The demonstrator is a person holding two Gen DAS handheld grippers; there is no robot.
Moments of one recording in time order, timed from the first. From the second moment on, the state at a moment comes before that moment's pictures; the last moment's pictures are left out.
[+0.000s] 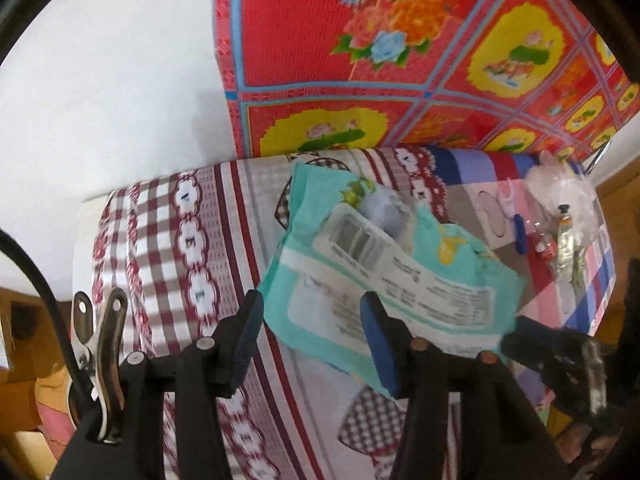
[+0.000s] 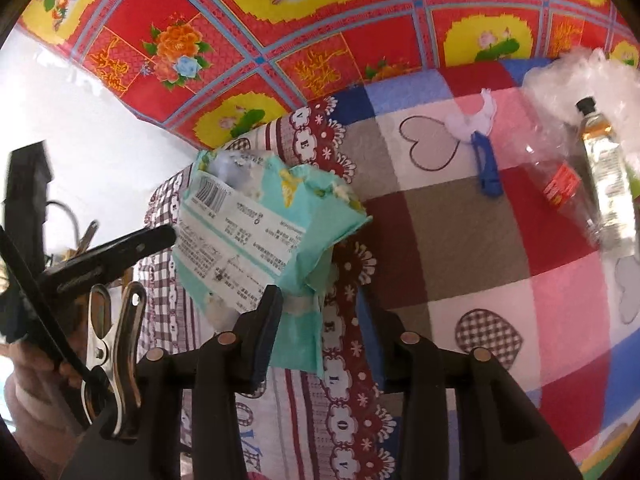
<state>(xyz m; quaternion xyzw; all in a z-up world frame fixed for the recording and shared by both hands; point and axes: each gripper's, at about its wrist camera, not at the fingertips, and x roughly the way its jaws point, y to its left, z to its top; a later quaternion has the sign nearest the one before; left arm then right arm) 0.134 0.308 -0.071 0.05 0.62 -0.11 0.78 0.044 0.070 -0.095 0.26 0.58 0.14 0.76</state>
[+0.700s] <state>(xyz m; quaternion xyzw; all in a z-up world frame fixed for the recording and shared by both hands) 0.149 0.296 -0.108 0.05 0.62 -0.16 0.77 0.059 0.095 -0.114 0.28 0.60 0.13 0.74</state>
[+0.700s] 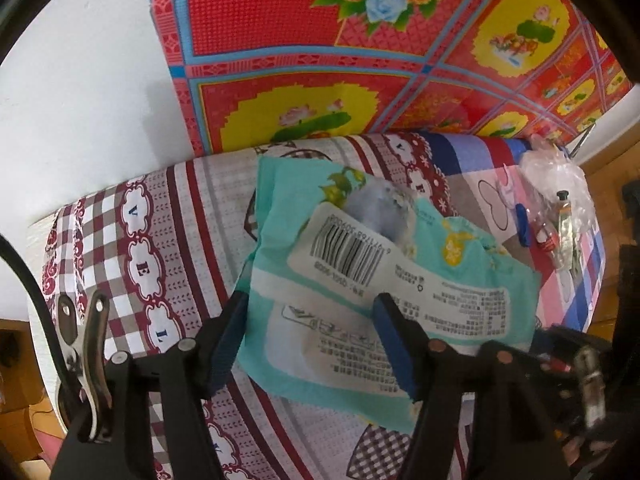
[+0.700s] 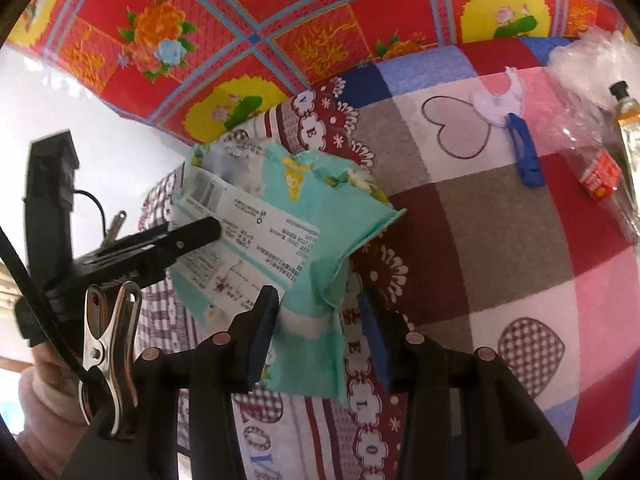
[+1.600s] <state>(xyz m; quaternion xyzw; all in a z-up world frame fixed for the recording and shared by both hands) 0.089 0.367 -0.066 -0.04 0.59 -0.10 0.80 0.044 0.145 -0.081 0.20 0.56 0.22 0.78</state>
